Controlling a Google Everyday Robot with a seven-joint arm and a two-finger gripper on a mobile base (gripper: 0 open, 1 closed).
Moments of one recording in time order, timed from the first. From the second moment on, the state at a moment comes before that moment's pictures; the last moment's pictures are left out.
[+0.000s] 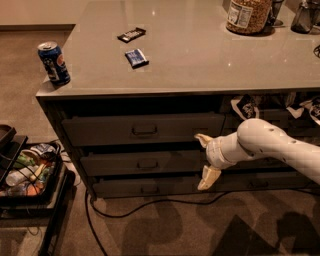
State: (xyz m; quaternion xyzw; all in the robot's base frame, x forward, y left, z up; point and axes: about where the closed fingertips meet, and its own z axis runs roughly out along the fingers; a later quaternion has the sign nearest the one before) arm 0.571 -0.139 0.603 -0.69 0.65 0.07 0.31
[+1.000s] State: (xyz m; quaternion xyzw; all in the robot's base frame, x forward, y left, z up) arm 0.572 -0.137 0.528 -0.67 0.66 0.08 0.33
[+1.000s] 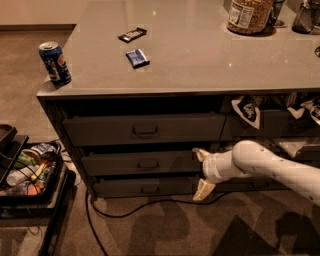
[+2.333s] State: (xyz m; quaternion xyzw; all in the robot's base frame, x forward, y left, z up) arm 0.571 -0.118 0.400 -0.66 0.66 0.13 0.33
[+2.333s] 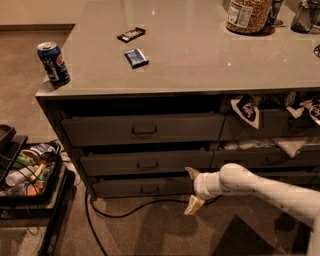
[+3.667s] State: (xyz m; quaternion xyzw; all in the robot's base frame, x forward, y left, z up) arm 0.607 -0.080 0.241 -0.64 0.65 0.15 0.38
